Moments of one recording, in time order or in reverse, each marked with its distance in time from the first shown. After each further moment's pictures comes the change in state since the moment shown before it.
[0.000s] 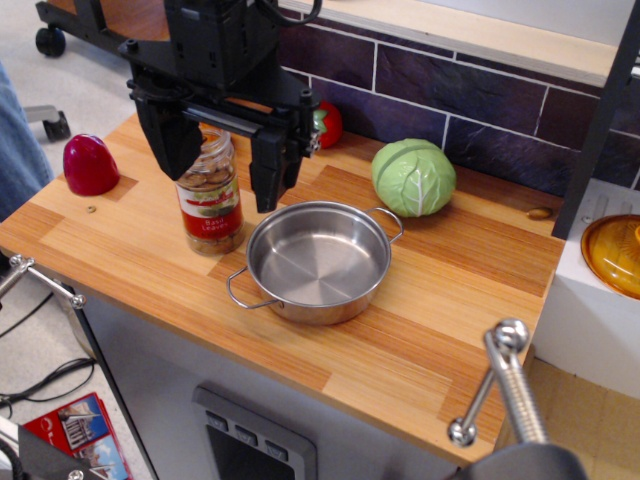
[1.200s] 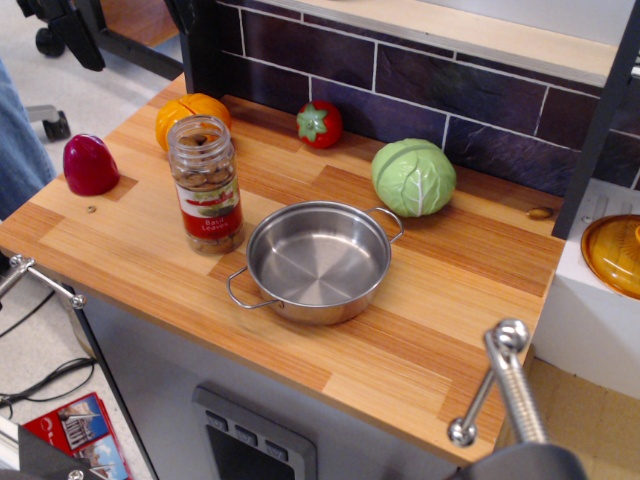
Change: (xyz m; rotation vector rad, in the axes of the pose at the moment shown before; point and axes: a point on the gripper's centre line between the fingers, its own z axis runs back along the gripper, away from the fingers) arm 0.057 0.092 0.017 -0.262 0.239 0.892
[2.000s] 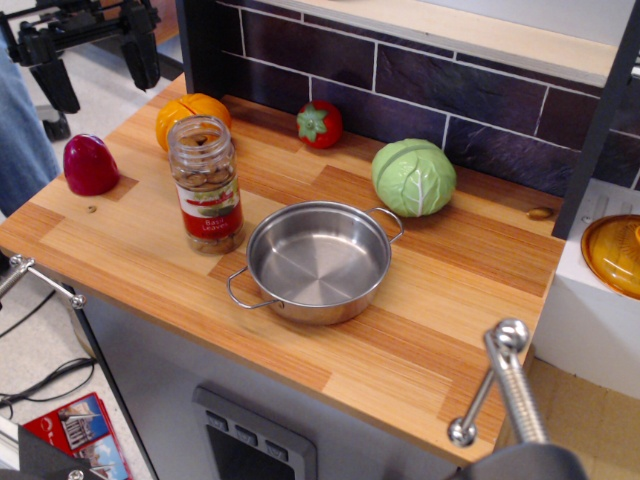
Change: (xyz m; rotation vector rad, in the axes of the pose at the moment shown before) arm 0.059 0.030 -0.035 0.137 0.163 0.274
